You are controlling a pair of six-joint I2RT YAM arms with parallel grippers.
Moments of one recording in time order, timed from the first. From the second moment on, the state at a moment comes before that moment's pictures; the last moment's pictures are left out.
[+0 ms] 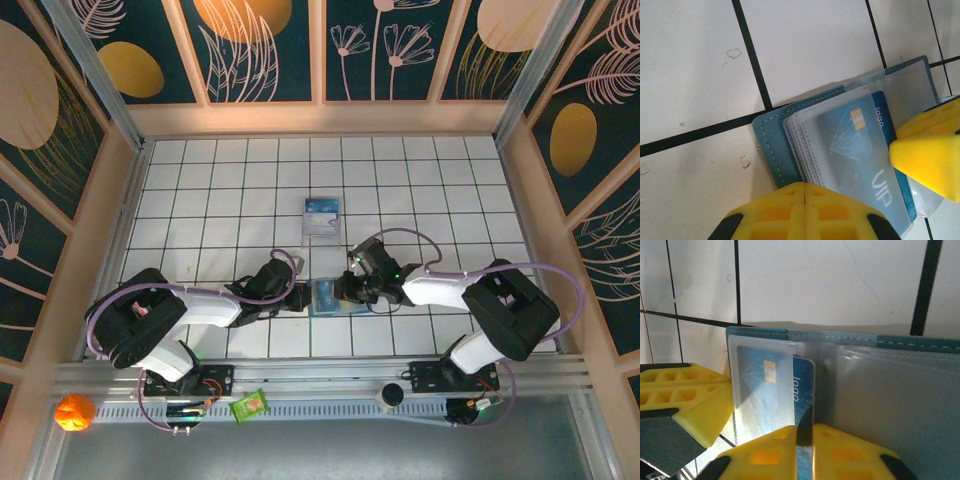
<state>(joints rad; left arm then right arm) -0.86 1.53 0.43 0.32 0.13 -0.76 0.77 1.50 0.56 0.02 -0.35 0.84</state>
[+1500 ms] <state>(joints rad) -0.72 1.15 0.35 0.13 0.14 -0.71 0.81 1.51 1.18 -0.46 0.04 0.02</state>
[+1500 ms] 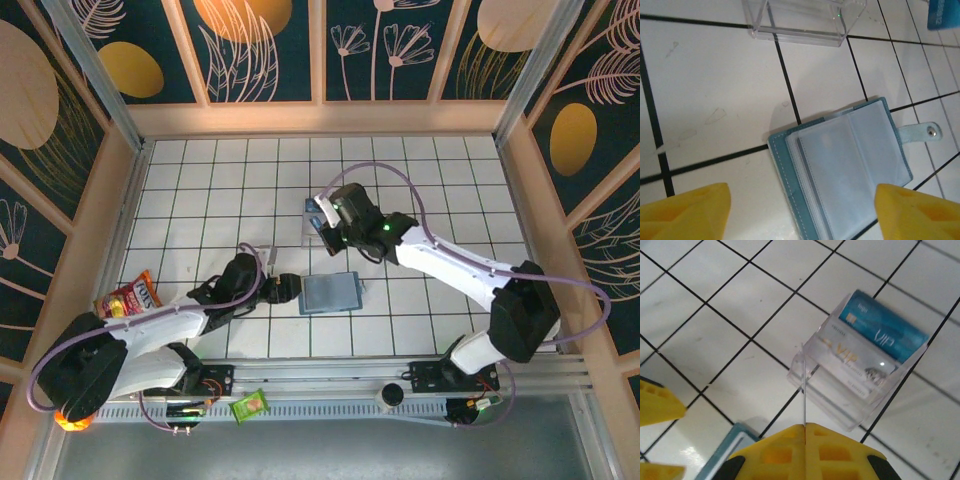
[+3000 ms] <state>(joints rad) -0.71 1.18 0.45 -0.15 0.04 -0.71 0.67 2.03 1.86 -0.87 -0.02 -0.90</state>
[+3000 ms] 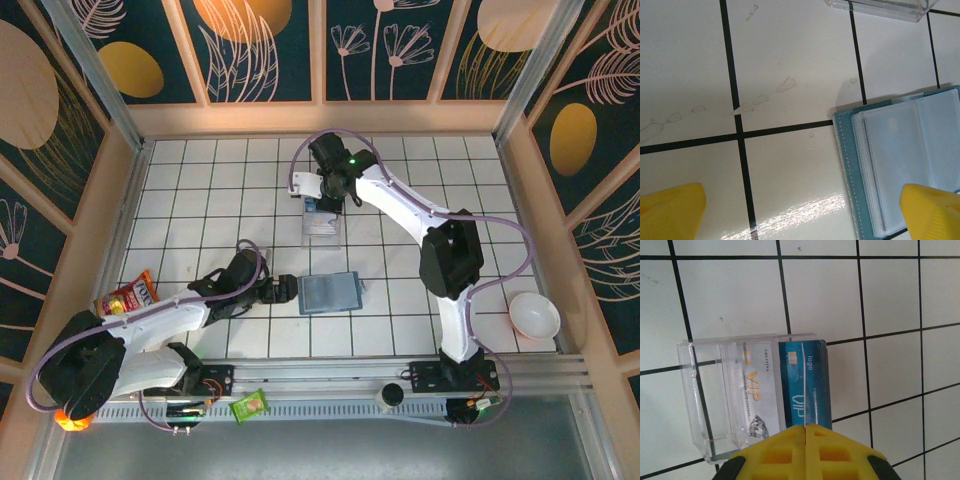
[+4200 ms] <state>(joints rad) -0.70 1.19 0.45 -0.15 0.04 -0.71 0.65 2.03 1.69 -0.62 0.03 -0.92</state>
